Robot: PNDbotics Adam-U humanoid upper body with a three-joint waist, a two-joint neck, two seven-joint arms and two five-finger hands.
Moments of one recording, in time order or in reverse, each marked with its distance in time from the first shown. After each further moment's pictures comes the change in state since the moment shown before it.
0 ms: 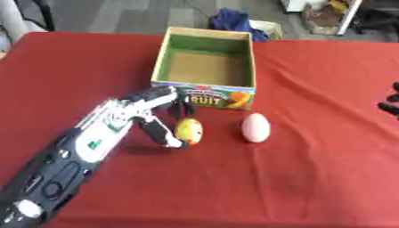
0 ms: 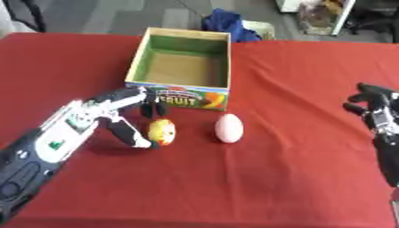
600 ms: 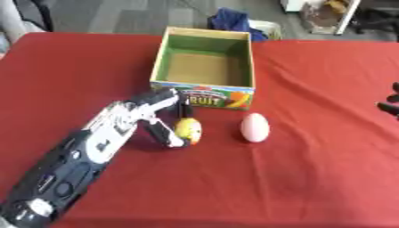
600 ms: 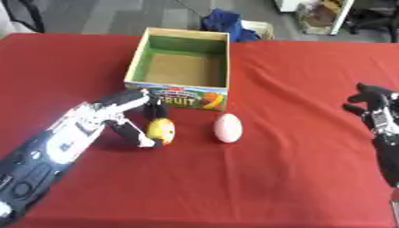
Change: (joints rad) left arm -0.015 -0.030 0.000 0.071 -0.096 -0.026 0.071; right arm 0.000 0.000 0.000 0.000 0.000 0.000 0.000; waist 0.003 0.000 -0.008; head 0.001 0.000
